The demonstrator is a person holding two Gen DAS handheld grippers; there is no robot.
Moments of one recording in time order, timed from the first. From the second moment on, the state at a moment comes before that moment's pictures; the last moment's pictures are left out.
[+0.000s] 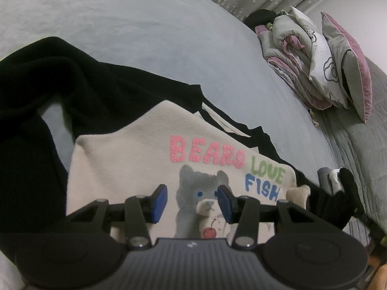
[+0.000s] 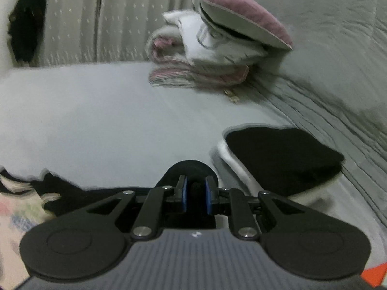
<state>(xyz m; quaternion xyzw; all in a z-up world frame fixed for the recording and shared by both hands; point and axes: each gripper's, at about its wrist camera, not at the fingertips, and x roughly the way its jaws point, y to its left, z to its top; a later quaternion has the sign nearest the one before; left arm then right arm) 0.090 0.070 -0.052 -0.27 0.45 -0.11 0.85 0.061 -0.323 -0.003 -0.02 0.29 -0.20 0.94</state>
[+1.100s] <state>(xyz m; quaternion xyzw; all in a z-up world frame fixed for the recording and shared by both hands) 0.172 0.086 -0.012 -0.03 0.39 -0.11 0.91 0.144 -0.259 -0.009 -0.03 0.28 0.09 0.96</state>
